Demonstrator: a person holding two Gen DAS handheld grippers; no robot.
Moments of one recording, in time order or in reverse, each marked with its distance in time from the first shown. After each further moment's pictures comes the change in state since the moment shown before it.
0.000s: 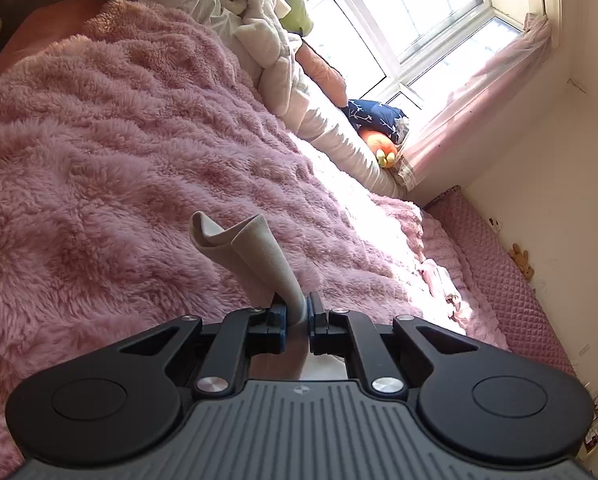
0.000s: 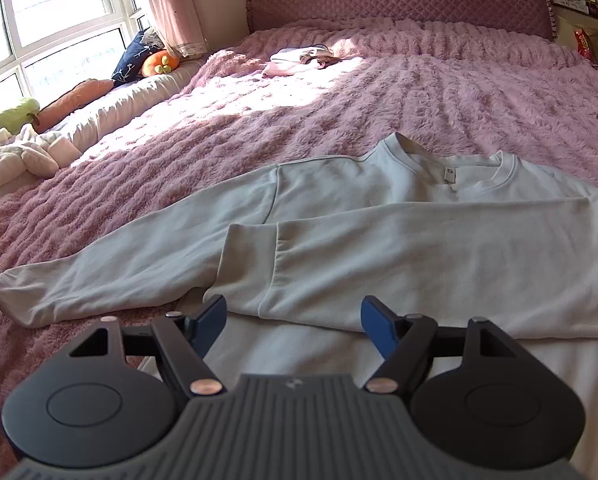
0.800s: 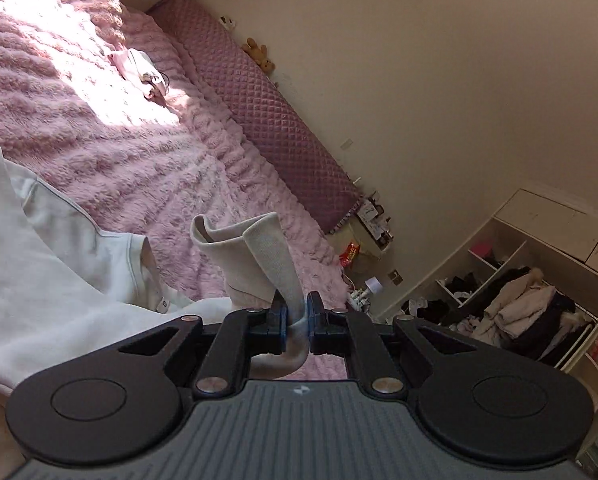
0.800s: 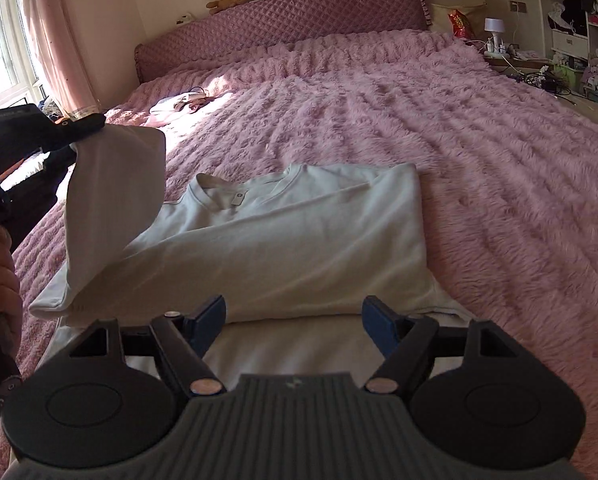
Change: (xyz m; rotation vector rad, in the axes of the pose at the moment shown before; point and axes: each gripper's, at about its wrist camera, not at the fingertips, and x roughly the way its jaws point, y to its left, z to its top) left arm -0.017 -0.284 -0.279 0.236 0.571 -0.729; right arm -0.115 -0.182 -0.024 0.214 -0.089 -0.225
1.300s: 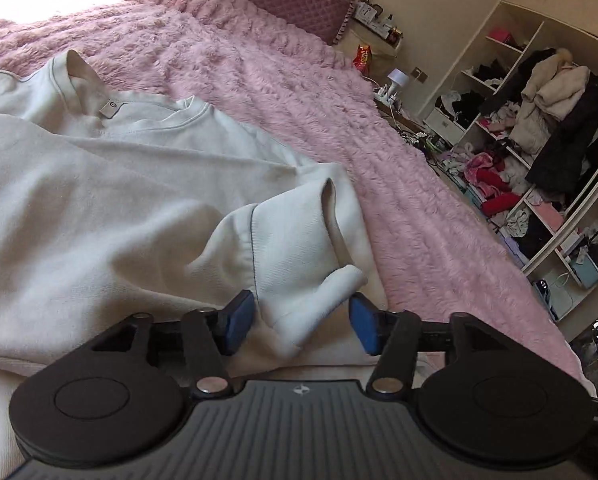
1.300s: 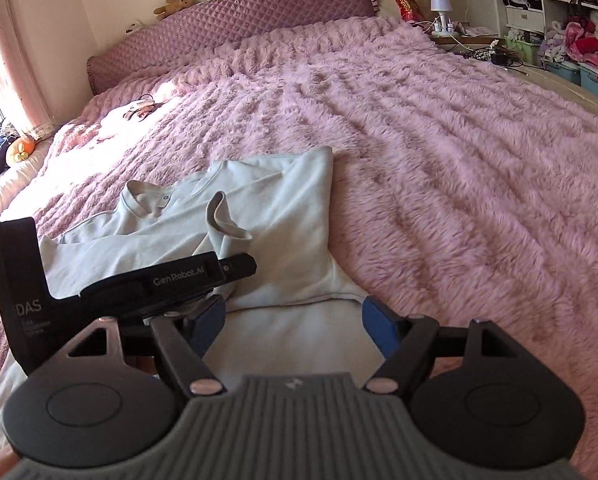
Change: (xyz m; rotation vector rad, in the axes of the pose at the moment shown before) left arm 0.083 -0.003 -0.134 0.344 0.501 0.150; right arm 0.004 -0.066 -0.008 0.087 0.008 -0.090
